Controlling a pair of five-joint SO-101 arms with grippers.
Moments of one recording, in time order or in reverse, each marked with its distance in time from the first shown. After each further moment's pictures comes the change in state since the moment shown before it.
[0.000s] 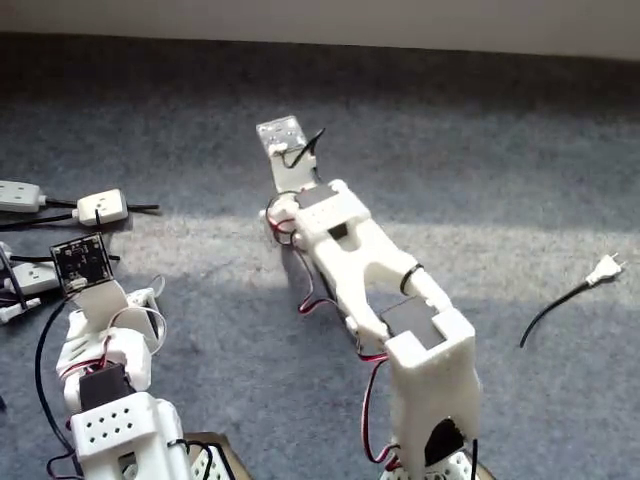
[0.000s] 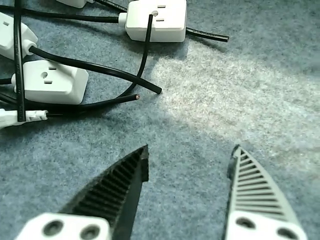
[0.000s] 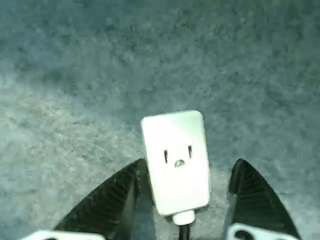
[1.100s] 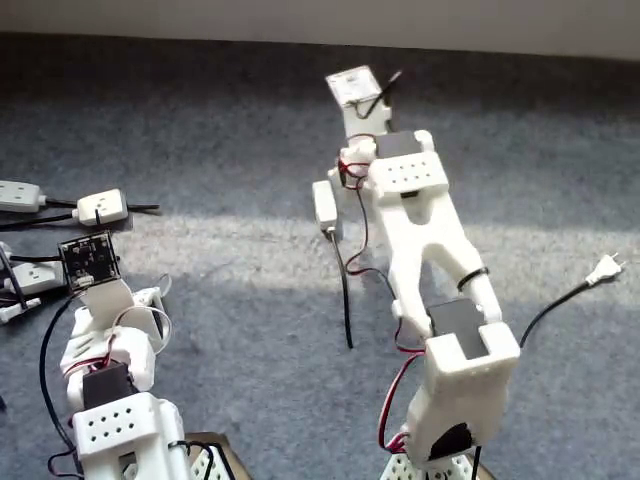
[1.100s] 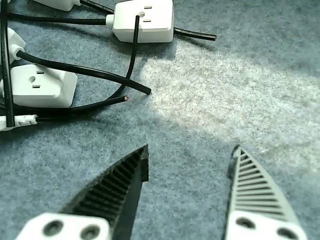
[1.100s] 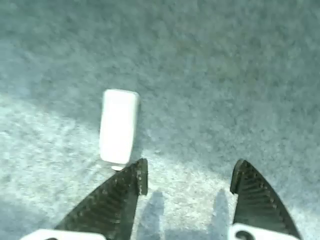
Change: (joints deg) left arm 2.2 0.0 0.0 0.0 0.0; right arm 10.9 -8.3 -11.3 20.6 13.5
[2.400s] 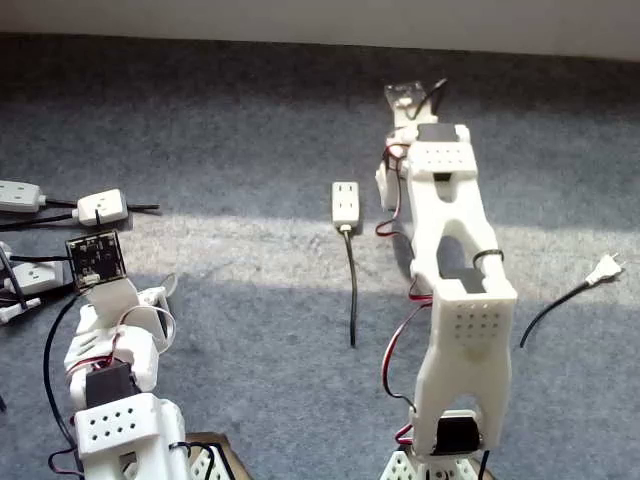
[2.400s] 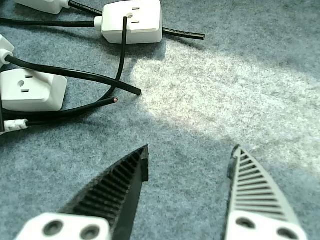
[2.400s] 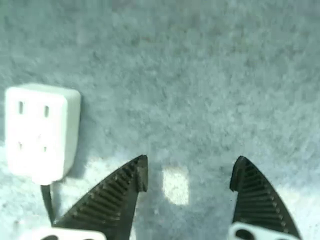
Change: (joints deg) left arm 1.8 0.0 0.0 0.0 0.0; right arm 13.9 22.1 -15.7 10.5 1.5
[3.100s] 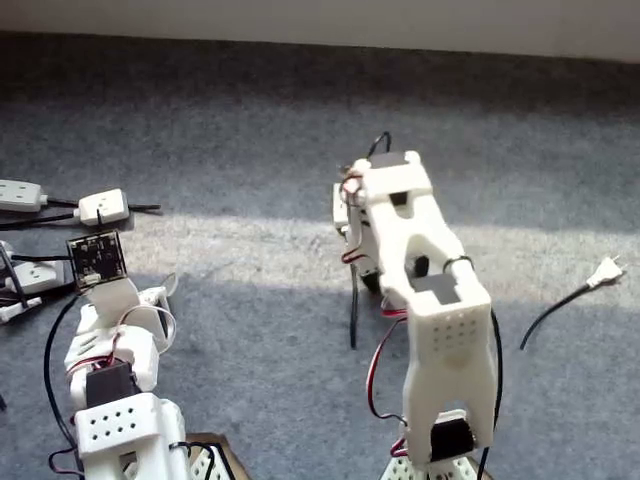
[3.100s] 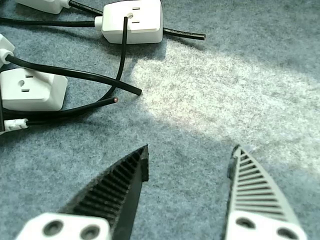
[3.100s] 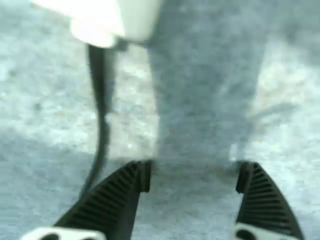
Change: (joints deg) left arm 0.0 0.0 0.0 0.0 0.0; right arm -15.6 -0.5 12.5 13.4 -1.2
